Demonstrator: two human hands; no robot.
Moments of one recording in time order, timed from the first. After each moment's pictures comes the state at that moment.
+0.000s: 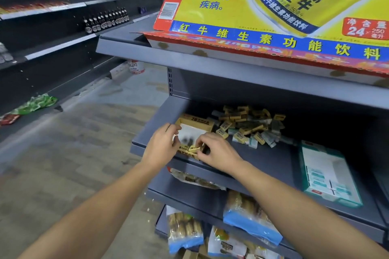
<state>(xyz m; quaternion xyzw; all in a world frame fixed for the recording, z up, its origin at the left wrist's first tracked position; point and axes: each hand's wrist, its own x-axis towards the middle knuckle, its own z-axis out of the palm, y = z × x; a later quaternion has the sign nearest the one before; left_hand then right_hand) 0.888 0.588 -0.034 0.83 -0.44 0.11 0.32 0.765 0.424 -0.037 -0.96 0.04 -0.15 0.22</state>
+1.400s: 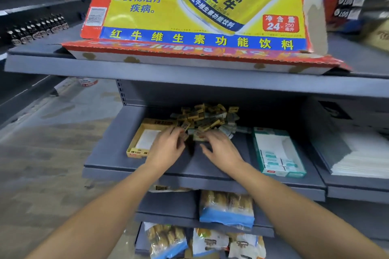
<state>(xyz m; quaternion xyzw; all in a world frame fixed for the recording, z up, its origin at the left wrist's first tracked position) 0.836 0.487 -0.029 0.78 -0.55 0.08 0.30 0.684 0.354 -0.045 -0.94 0.22 -0.22 0.12</state>
